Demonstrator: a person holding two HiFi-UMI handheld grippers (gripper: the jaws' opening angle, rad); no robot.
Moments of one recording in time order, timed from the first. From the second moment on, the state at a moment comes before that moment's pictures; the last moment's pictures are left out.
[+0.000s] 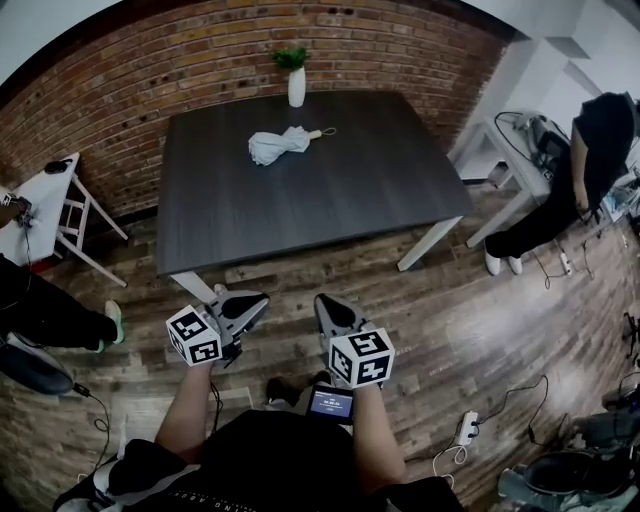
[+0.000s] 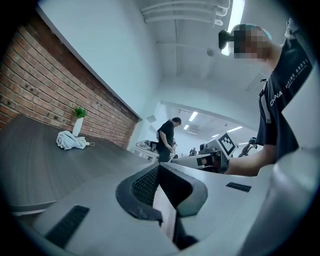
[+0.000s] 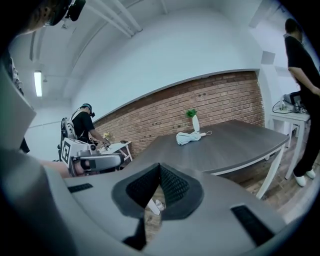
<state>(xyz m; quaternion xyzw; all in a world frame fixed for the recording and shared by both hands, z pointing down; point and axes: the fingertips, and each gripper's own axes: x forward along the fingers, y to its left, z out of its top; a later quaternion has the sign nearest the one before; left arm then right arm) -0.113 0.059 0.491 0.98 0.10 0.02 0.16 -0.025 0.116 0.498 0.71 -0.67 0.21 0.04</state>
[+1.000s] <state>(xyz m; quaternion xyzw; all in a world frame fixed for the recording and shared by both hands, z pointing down) 0.044 0.000 0.505 0.99 0.06 0.10 0.09 0.123 0.028 0.486 0.66 -0.72 0.22 0.00</state>
